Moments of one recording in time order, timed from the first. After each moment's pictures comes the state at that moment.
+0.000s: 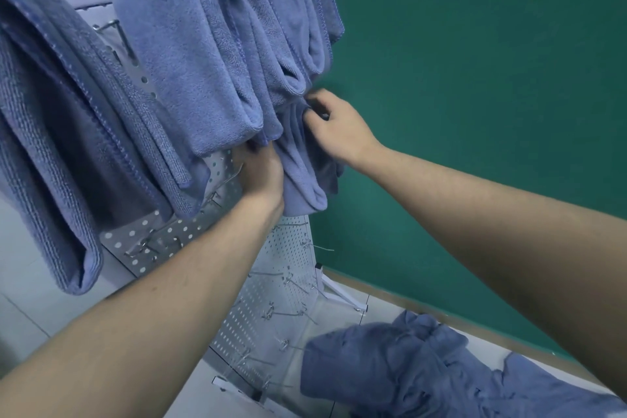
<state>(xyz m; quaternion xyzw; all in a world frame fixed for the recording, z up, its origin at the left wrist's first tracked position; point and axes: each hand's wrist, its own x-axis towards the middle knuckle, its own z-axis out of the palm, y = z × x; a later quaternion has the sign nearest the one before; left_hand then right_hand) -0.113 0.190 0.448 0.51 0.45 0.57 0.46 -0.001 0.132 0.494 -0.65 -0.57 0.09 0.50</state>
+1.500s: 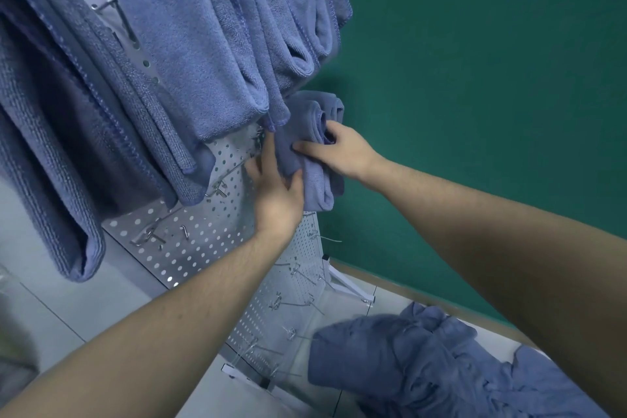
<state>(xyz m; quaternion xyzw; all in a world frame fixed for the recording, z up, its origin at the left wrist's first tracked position) -0.139 0.159 0.394 0.72 0.45 0.47 0.24 0.003 0.136 0.443 -0.65 -0.53 0.26 0.48</state>
